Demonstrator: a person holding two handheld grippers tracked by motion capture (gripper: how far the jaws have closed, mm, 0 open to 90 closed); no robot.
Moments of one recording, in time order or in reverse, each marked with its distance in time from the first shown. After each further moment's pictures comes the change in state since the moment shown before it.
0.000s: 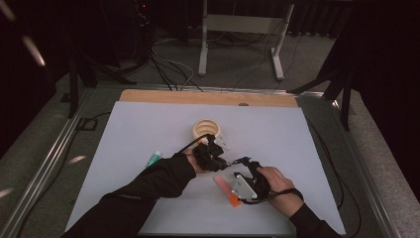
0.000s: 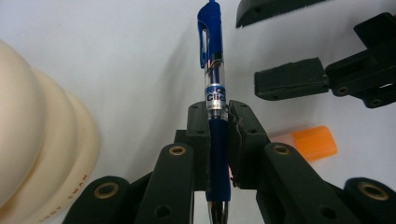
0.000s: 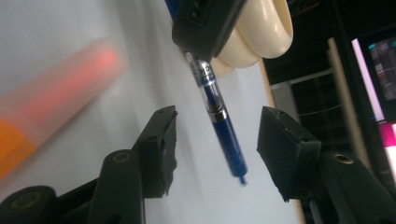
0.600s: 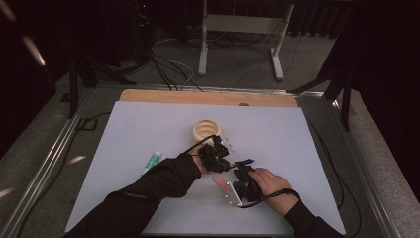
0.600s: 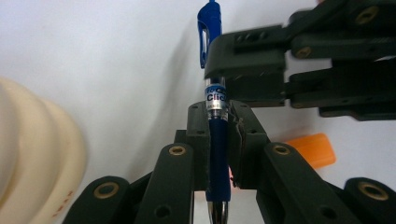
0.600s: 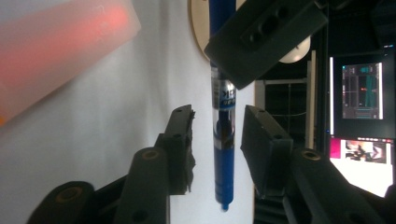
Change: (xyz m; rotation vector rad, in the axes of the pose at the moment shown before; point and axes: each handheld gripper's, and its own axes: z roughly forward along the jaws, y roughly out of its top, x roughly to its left) left arm -0.005 0.010 0.010 0.029 -0.013 0.008; right arm 0.019 0.007 0.017 0.090 -0.074 -0.249
